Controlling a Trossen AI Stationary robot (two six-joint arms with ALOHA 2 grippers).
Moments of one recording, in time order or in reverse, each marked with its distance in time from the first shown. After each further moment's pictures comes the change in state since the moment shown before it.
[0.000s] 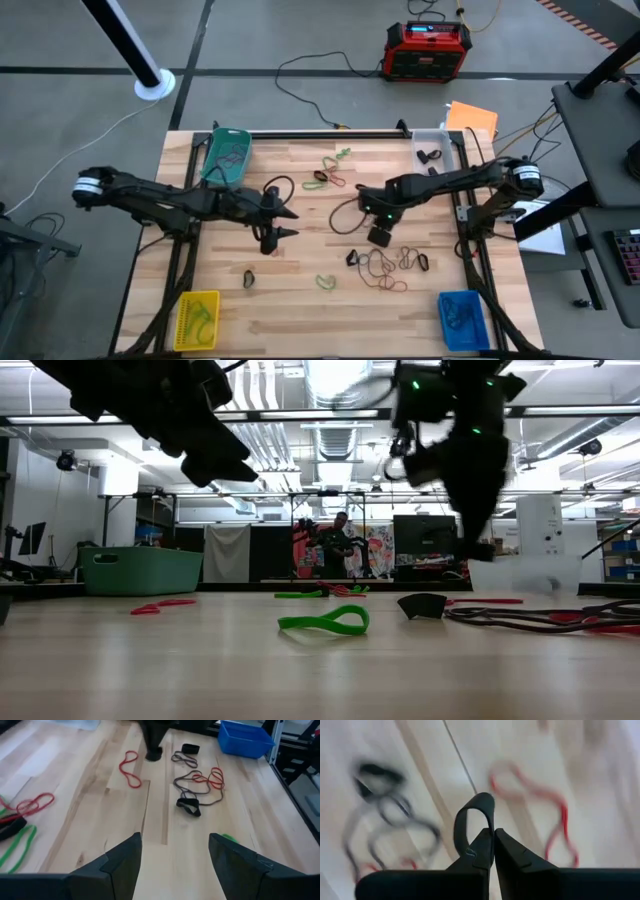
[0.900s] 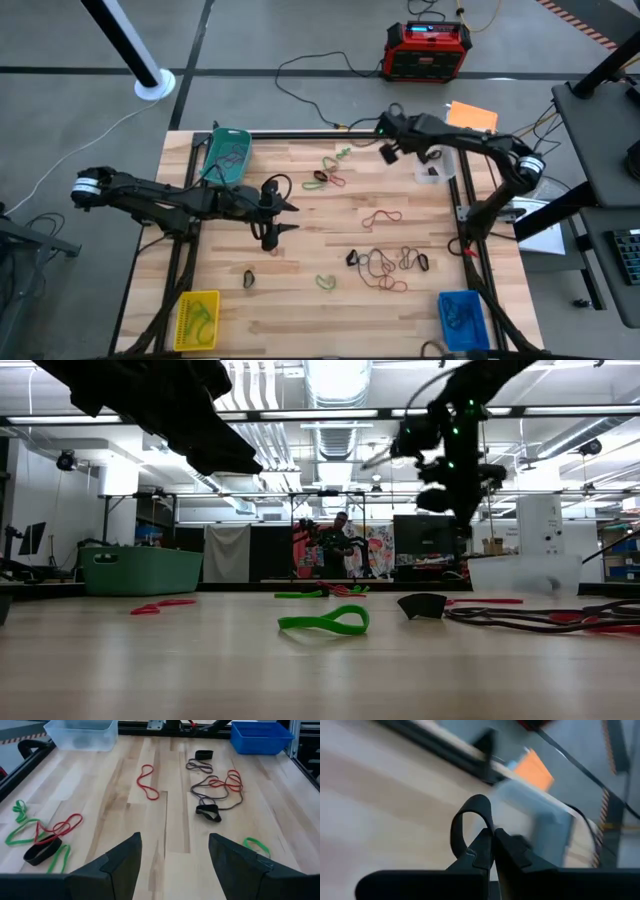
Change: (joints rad) left arm 0.007 -0.019 0.006 0.003 -0.084 0.133; right arm -0.578 0.002 0.150 -0.137 0.649 0.041
